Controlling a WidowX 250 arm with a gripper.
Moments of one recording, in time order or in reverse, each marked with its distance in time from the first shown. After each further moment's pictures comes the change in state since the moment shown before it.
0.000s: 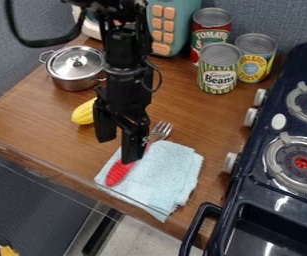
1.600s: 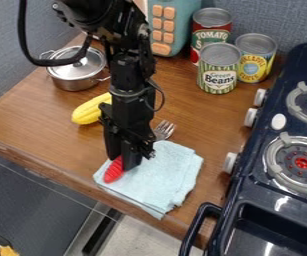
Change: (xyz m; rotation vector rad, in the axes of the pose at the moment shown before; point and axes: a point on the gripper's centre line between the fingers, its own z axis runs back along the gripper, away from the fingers) arm 0.015 0.014 -0.030 0.043 -0.025 0.091
